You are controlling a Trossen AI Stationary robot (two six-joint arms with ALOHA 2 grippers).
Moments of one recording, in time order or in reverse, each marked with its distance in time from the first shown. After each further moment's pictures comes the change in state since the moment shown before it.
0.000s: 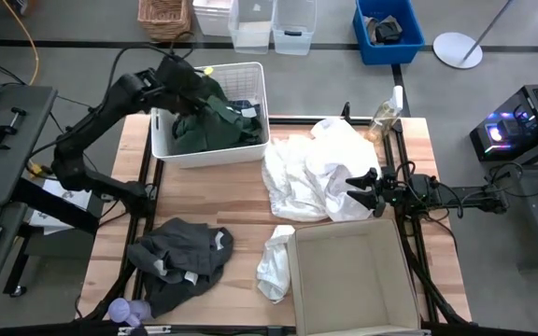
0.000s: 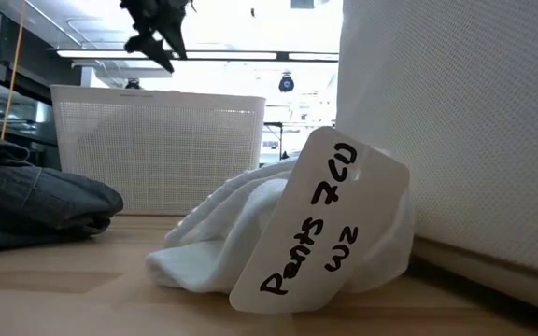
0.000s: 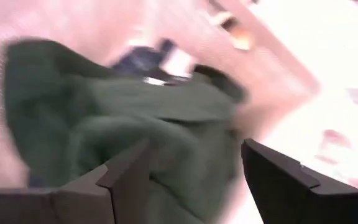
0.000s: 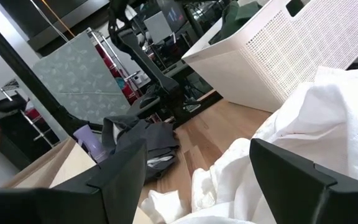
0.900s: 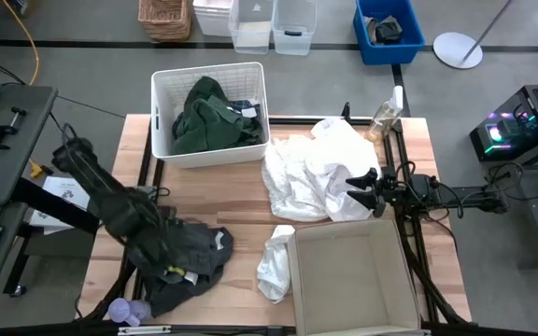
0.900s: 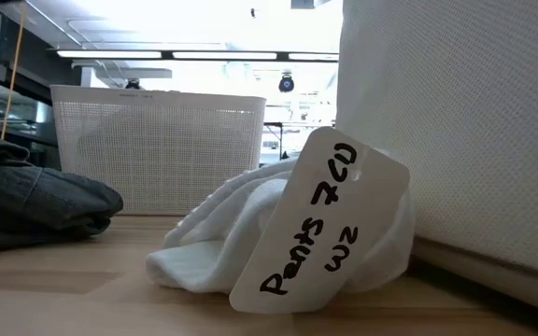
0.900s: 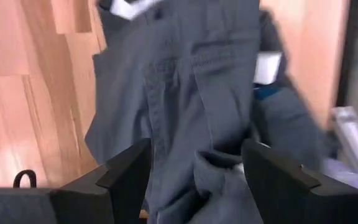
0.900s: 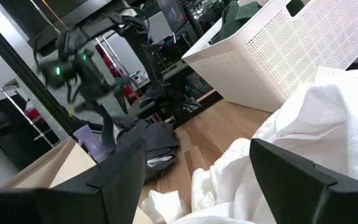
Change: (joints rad) left arm -1.483 -0.019 -0.378 -0.219 -0.130 -0.562; right arm 0.000 0.000 0.000 0.000 0.000 0.000
